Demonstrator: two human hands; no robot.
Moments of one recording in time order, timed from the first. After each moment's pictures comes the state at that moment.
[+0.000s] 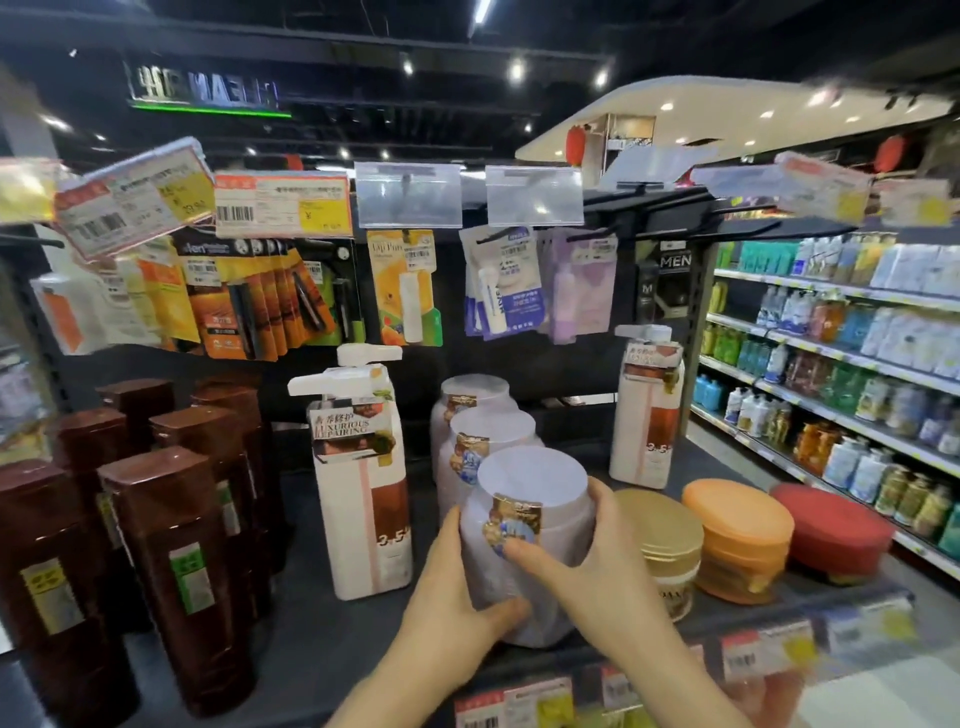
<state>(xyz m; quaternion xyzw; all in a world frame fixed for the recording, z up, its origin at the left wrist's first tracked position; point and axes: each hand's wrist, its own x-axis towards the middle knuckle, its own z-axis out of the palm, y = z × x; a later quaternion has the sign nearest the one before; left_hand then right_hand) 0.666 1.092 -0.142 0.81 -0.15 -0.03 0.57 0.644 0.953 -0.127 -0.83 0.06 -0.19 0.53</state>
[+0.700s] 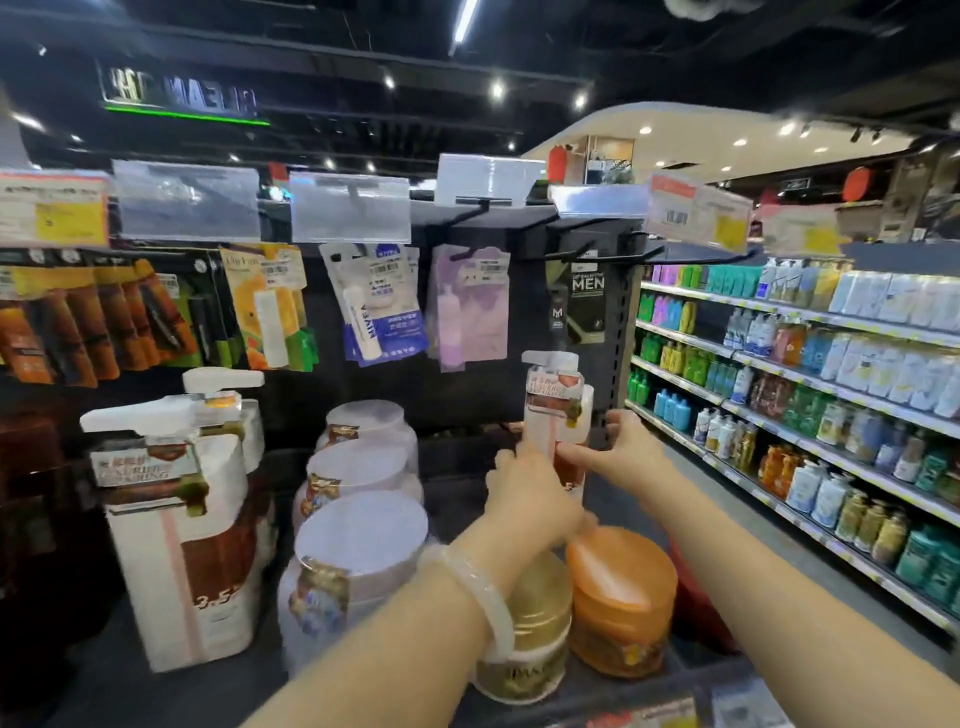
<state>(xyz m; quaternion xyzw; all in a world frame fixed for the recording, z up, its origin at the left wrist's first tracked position) 0.734 0.886 -0.066 0.94 -0.12 -0.03 0.33 0.763 0.751 -0.076 -0.86 0.12 -0.17 0.47</state>
